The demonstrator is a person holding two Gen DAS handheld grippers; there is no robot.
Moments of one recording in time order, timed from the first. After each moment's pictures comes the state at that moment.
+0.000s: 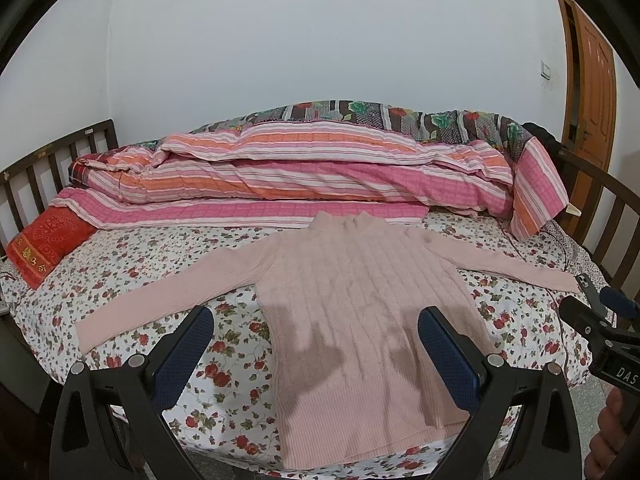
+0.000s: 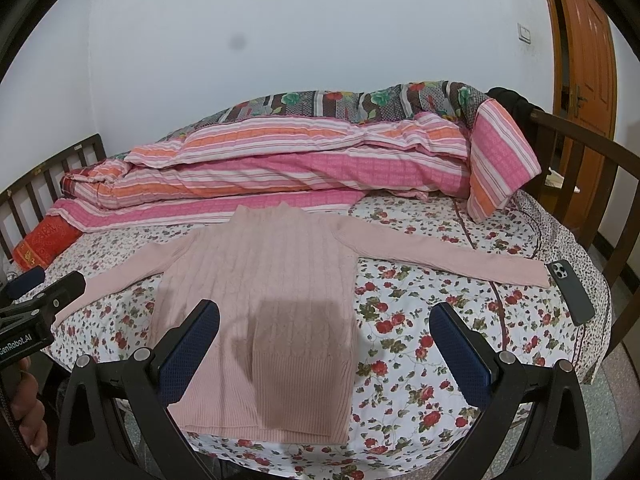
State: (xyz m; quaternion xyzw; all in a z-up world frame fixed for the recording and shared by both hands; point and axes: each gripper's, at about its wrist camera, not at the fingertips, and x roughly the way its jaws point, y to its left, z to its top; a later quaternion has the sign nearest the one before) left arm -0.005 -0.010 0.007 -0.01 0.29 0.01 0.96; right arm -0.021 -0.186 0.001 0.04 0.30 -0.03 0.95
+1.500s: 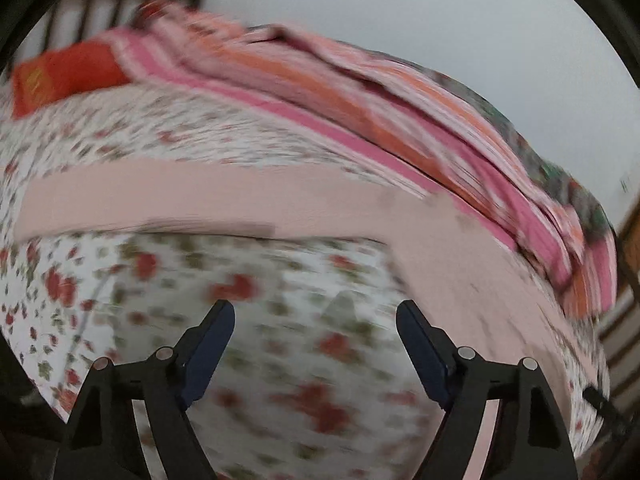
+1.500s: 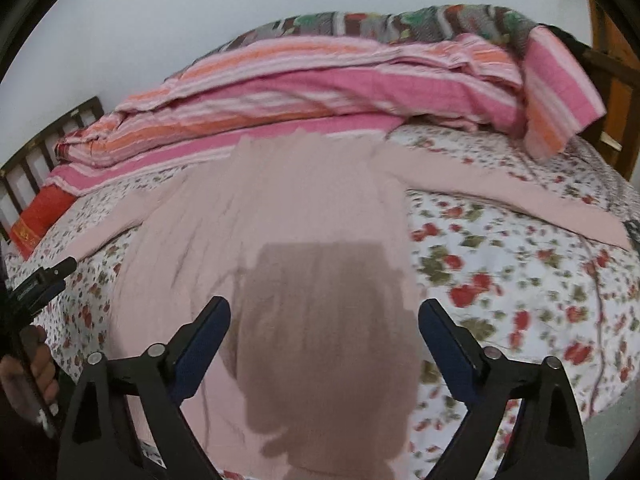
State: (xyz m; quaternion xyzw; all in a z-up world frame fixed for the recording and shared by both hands) left arm 0.083 0.194 -0.166 -0.24 0.32 0.07 0.91; right arm 0.076 -0.161 -0.122 0.05 0.38 0.02 0.92
